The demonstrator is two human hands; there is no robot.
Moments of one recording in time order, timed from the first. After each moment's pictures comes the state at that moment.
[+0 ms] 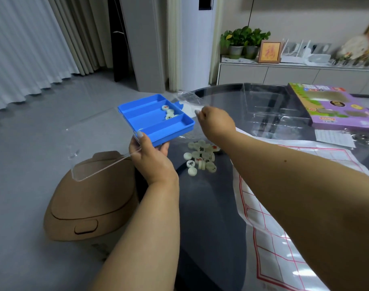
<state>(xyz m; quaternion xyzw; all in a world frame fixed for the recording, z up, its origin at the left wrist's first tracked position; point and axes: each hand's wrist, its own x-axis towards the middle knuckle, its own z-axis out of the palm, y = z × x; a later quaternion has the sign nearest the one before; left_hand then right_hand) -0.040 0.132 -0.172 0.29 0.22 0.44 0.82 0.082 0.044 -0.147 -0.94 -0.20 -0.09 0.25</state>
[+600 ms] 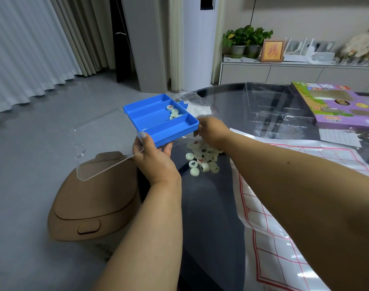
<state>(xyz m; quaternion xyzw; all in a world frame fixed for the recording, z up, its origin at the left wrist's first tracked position) -0.040 0.131 -0.171 0.30 0.22 0.44 0.82 0.078 0.047 -0.153 -0.91 -0.27 0.06 0.30</state>
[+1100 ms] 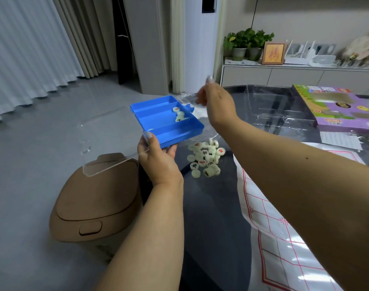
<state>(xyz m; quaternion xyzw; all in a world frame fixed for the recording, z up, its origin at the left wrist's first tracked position) -0.040 0.130 -0.171 0.33 0.21 0.41 0.83 0.073 0.055 -0.110 -0.77 -0.18 -0.09 0.60</state>
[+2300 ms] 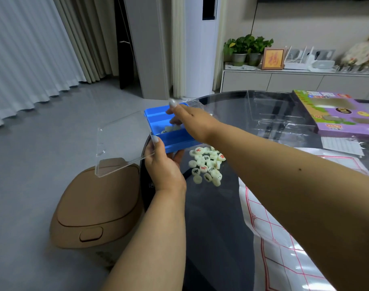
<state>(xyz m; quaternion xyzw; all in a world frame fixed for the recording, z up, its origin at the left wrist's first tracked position) -0.038 0.129 -0.173 0.33 0.17 0.37 0.85 0.046 0.073 -0.107 -0.84 -0.36 0.09 0.41</state>
